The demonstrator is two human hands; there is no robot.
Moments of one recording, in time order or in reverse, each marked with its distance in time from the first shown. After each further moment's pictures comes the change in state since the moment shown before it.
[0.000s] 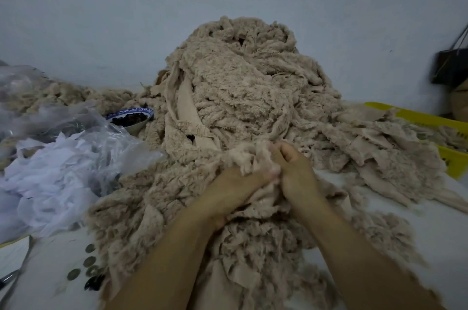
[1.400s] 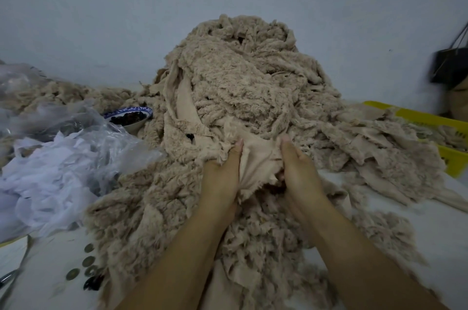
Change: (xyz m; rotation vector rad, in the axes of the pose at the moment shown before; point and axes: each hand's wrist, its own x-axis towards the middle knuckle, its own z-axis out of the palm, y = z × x) left_hand 0.012 0.003 0.012 -0.365 0.574 0.074; right_hand 0.006 0.008 0.000 0.260 0.114 0.163
